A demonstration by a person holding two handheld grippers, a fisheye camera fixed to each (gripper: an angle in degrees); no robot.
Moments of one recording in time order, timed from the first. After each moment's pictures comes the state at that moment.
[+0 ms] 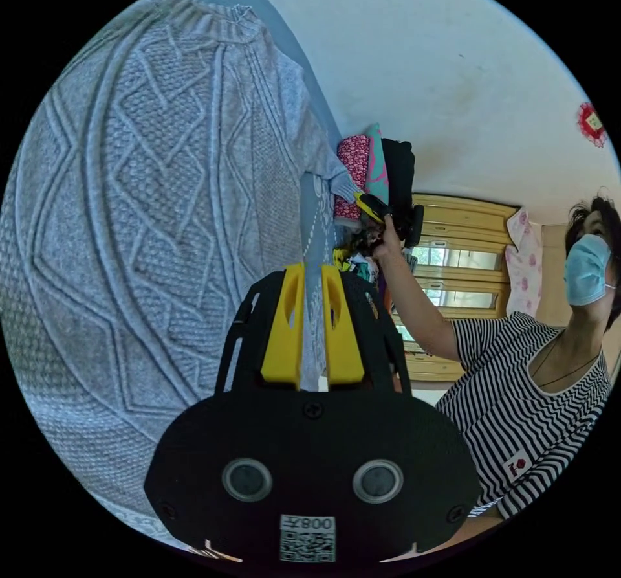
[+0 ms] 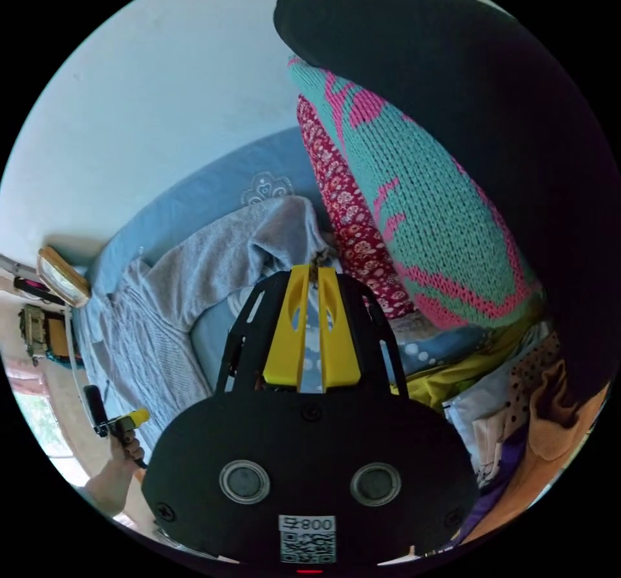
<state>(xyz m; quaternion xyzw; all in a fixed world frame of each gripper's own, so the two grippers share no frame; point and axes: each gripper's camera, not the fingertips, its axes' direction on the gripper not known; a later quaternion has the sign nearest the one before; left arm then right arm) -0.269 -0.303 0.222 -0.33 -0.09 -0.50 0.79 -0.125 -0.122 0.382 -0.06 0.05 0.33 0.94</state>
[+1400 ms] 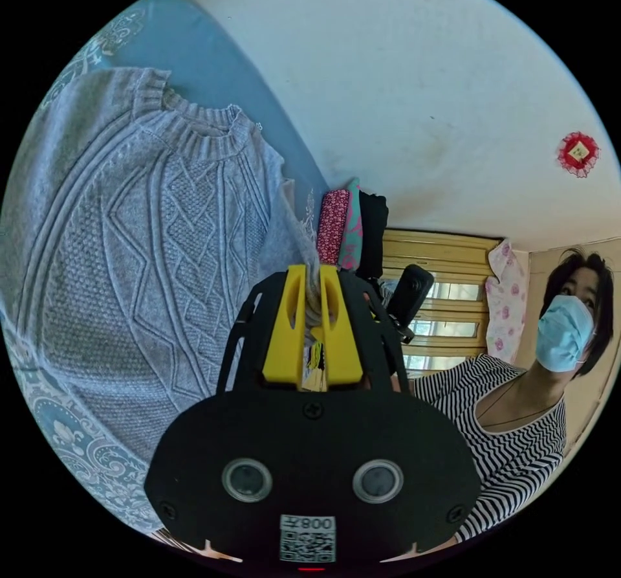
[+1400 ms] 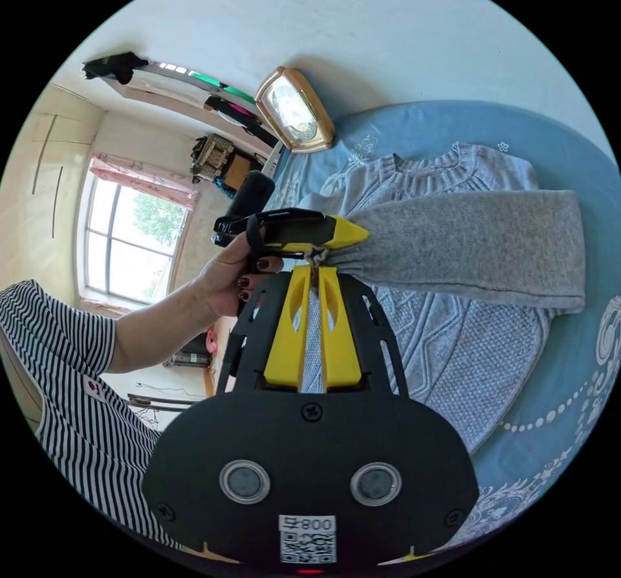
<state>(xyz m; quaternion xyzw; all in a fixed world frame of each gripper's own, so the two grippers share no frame) -0.216 -0.447 0.146 -0.27 -0.12 -0.52 0.80 -0.500 -0.271 0.410 -0.11 -0.39 0.03 0.91</state>
